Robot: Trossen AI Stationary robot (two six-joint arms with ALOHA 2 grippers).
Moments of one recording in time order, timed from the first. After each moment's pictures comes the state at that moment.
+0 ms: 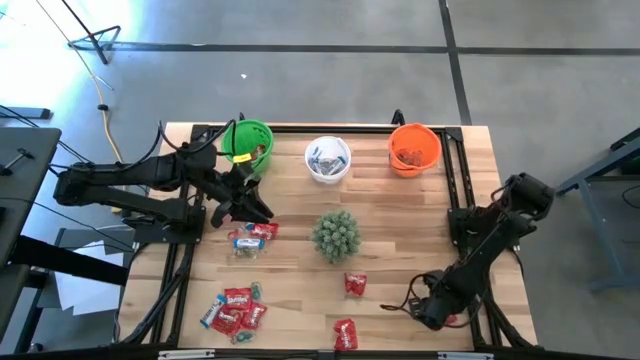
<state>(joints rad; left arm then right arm) 0.05 0.90 0.90 -0.22 0.53 -0.61 0.94 1.62 0.82 -0.58 -0.31 2.38</state>
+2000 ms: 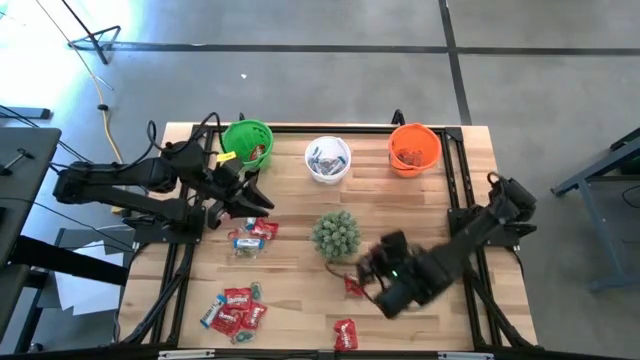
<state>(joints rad) 0.00 0.88 0.90 -0.07 0.40 -0.48 0.65 1.75 1.59 -1.27 0.61 1.91</state>
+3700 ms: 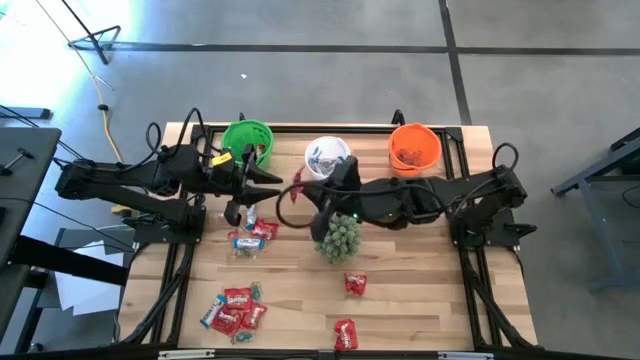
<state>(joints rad) -0.06 0.91 0.90 0.08 0.02 -0.13 0.31 1.75 1.95 -0.38 0.65 0.35</state>
